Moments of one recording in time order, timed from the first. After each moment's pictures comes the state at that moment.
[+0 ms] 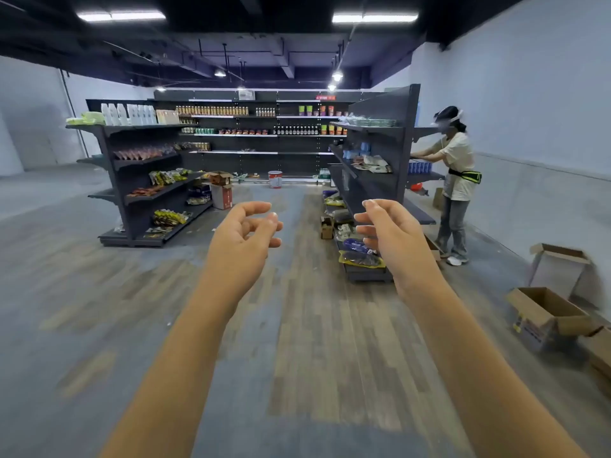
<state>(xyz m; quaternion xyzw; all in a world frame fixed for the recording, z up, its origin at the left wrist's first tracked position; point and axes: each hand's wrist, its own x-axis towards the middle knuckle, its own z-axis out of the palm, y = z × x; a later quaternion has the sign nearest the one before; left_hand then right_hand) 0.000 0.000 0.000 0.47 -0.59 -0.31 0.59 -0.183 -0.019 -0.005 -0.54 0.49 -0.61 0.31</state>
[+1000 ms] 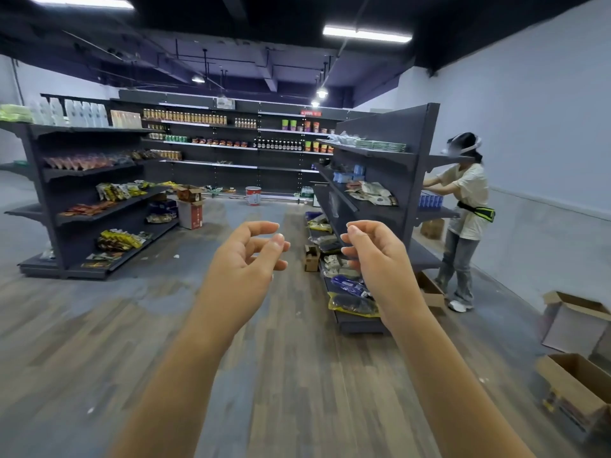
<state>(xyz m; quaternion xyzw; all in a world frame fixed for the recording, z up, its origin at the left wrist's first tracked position) 0.006 -0.444 0.003 0.43 -0.61 -0.34 0.57 -0.162 -0.463 0.001 -0.55 0.50 -0.62 0.26</state>
